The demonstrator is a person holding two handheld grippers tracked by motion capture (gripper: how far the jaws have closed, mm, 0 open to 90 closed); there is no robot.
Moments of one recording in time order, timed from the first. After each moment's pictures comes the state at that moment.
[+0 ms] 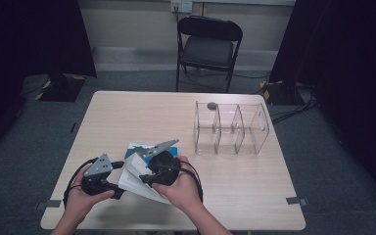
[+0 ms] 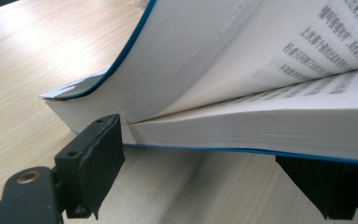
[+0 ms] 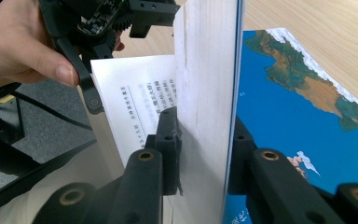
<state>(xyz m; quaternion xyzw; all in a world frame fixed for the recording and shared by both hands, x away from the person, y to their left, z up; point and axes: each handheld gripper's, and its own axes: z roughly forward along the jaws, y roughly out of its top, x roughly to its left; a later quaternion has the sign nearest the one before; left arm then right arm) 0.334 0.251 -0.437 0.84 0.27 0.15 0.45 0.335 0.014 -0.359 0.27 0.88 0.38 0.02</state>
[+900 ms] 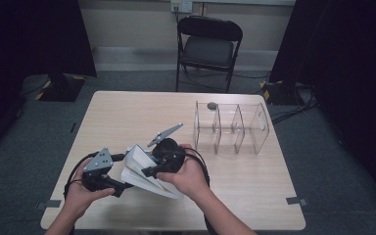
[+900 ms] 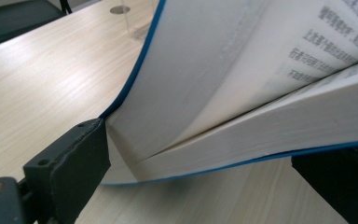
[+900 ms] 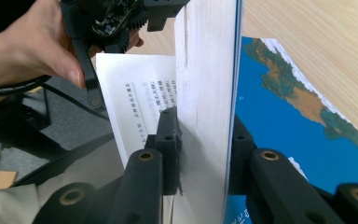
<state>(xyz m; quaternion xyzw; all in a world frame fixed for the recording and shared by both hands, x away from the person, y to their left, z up) 0.339 0.246 -0.414 0.83 0.24 0.15 0.48 0.353 0.003 -0.326 0.25 0.89 0.37 -0.02</state>
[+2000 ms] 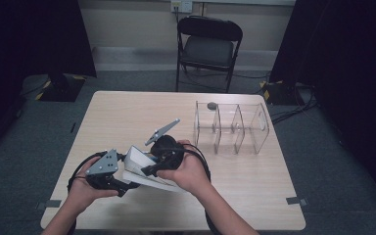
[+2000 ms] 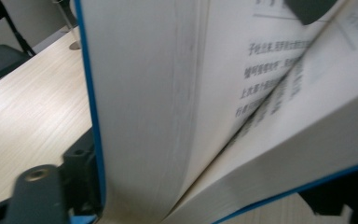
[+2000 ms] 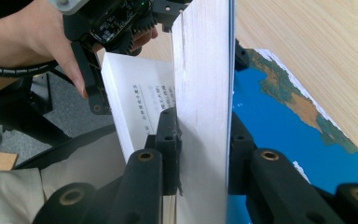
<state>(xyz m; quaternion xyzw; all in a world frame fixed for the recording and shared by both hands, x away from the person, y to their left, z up) 0.341 0.231 -0.404 0.85 0.13 0.14 0.48 0.355 0.005 -0.318 0.22 0.91 0.36 -0.02</state>
